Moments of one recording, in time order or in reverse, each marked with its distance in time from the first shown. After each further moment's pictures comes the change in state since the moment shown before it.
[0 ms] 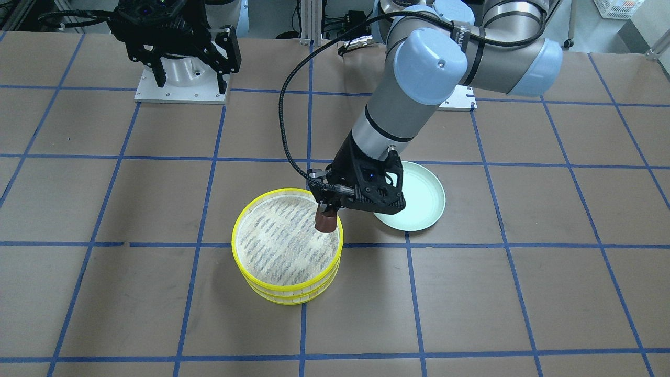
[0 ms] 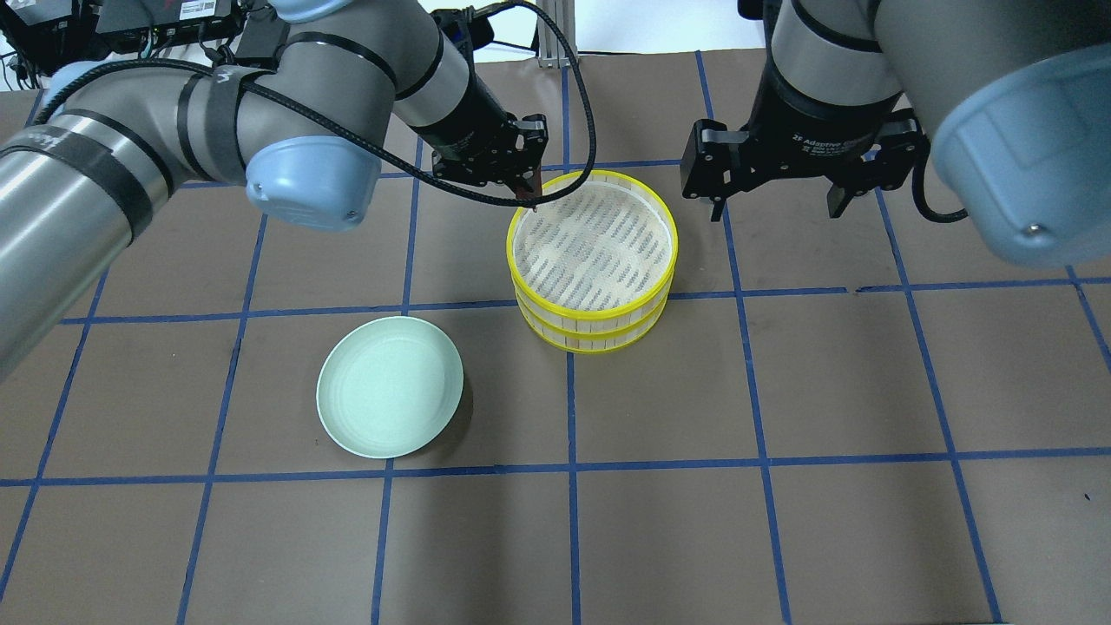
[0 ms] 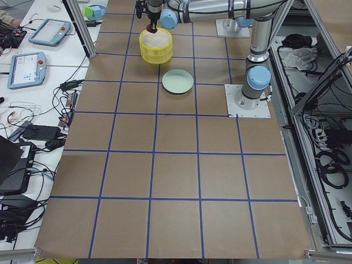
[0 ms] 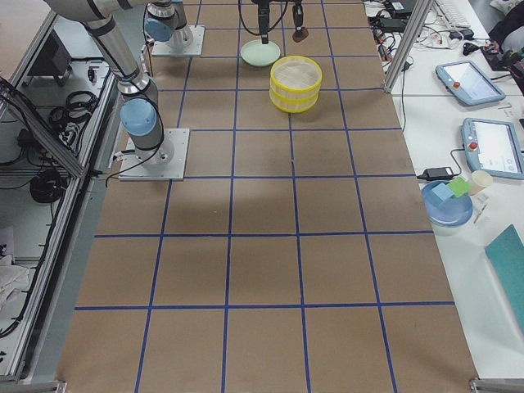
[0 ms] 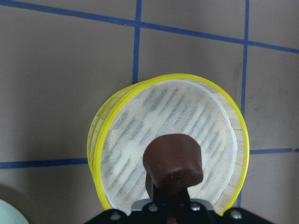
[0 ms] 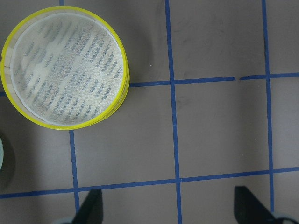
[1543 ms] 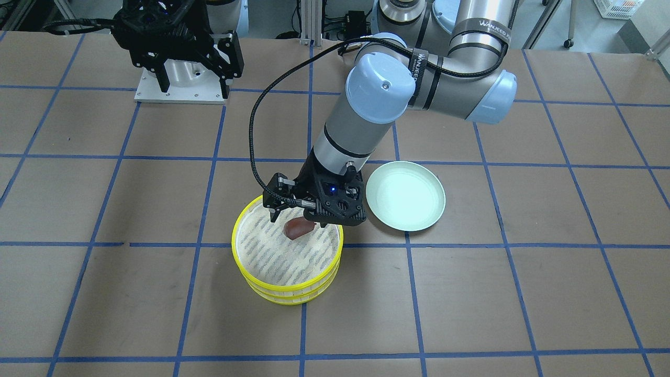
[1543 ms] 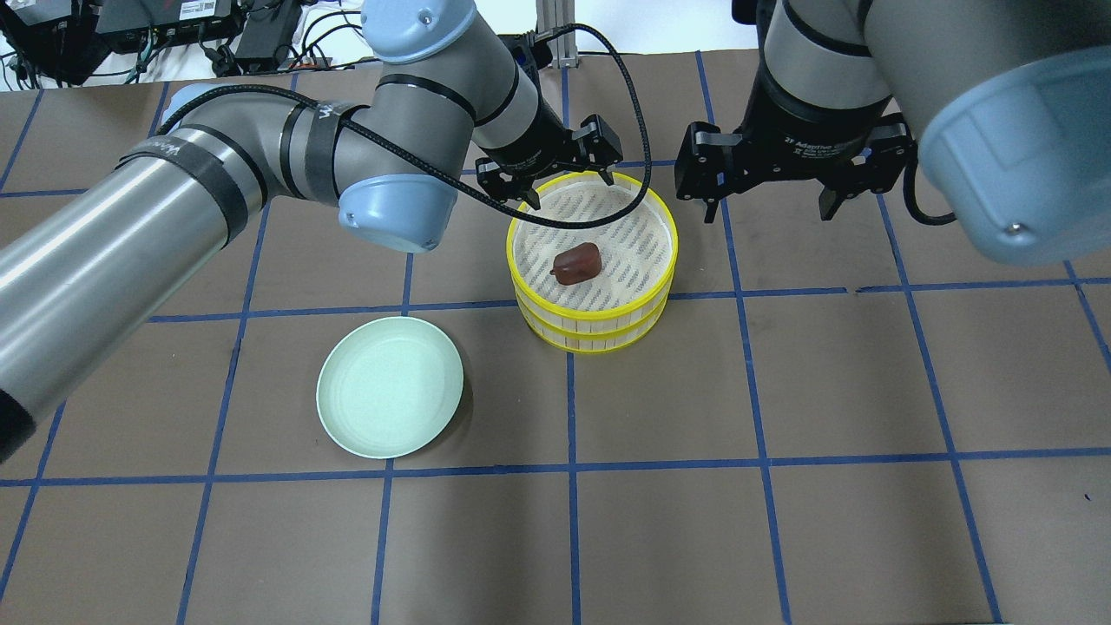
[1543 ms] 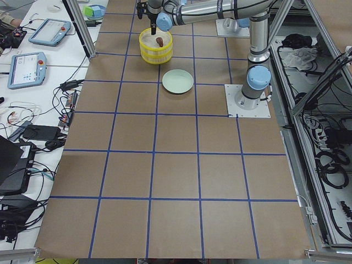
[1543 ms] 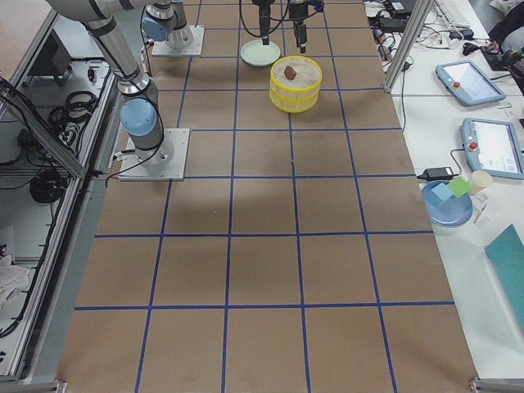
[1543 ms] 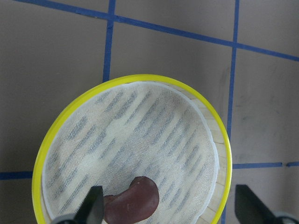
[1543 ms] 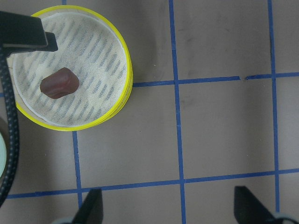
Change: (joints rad) left arm -0.059 -0.060 0.011 0.091 0.010 -0.078; right arm -0.001 0.010 0.006 -0.015 0.013 0.002
